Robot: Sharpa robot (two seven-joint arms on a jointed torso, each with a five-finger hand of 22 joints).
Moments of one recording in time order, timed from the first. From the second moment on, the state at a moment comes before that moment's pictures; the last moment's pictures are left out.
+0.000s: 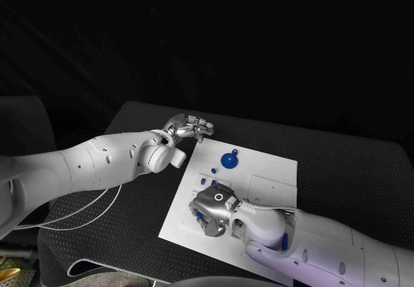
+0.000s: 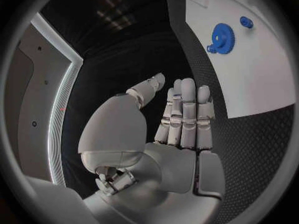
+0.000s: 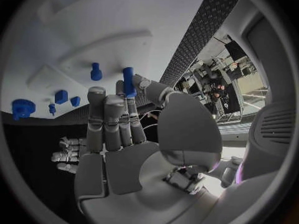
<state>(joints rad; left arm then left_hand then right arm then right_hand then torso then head) 1.20 -0.74 -0.12 1.21 -0.22 -0.26 0.30 1.15 -0.17 0.59 -0.17 0.07 0.90 0.15 0.27 0.54 1.20 0.09 0.16 0.26 1.08 -0.03 0.96 0.58 0.04 0.87 -0.11 0.76 1.31 0.97 -0.40 -0.12 1.52 -2.07 -0.21 -0.17 1.19 -0.18 0.82 -0.17 0.04 1.03 0.10 0.39 0.44 1.28 0.04 0.16 0.13 1.30 -0.06 1.16 0.84 0.20 1.17 -0.02 0.88 1.31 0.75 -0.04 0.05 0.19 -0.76</state>
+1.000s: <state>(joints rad) 1.20 -0.74 -0.12 1.21 -0.22 -0.25 0.30 1.15 -0.17 0.59 -0.17 0.07 0.90 0.15 0.27 0.54 1.20 0.09 0.16 0.26 1.08 -0.03 0.96 0.58 0.04 0.87 -0.11 0.76 1.31 0.98 -0.40 -0.13 1.50 -2.02 -0.23 -0.17 1.07 -0.30 0.65 -0.23 0.05 0.90 0.17 0.31 0.40 1.18 0.10 0.08 0.09 1.28 -0.02 1.15 0.84 0.20 1.15 -0.01 0.88 1.31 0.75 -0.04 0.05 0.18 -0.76</state>
